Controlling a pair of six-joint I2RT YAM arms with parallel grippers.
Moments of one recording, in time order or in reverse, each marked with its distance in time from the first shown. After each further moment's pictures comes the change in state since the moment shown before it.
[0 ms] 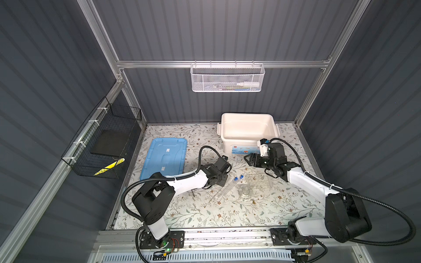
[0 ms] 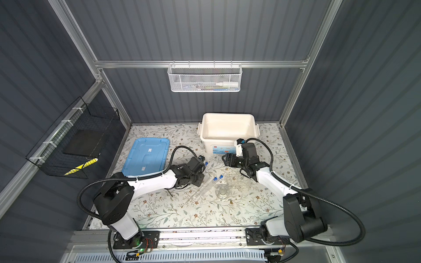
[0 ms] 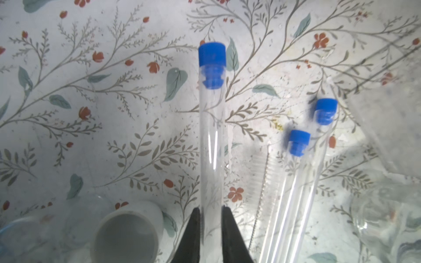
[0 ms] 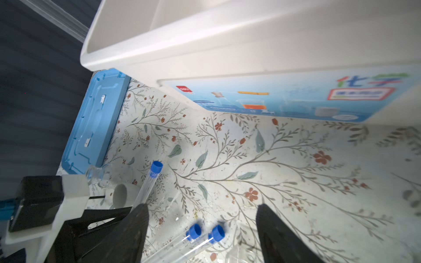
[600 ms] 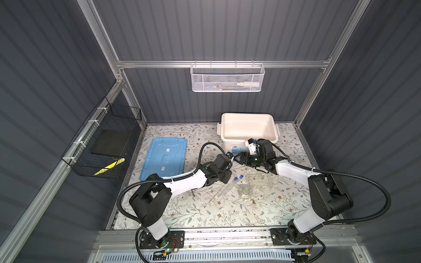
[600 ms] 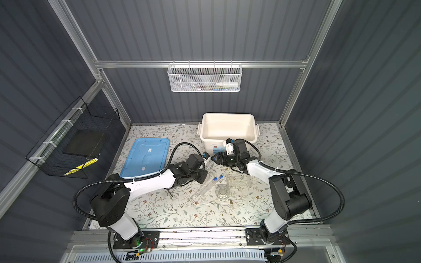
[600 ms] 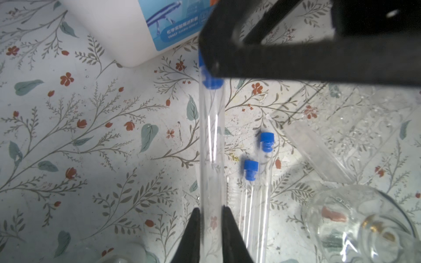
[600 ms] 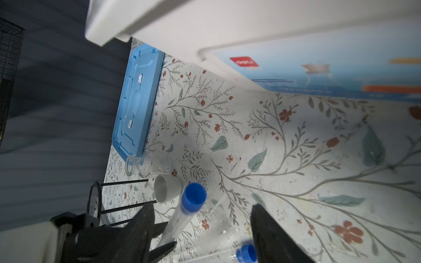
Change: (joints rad) left arm -0.001 -0.044 -0.006 0.140 0.093 0.113; right arm 0.056 0.220 0.100 0.088 -0.214 0.134
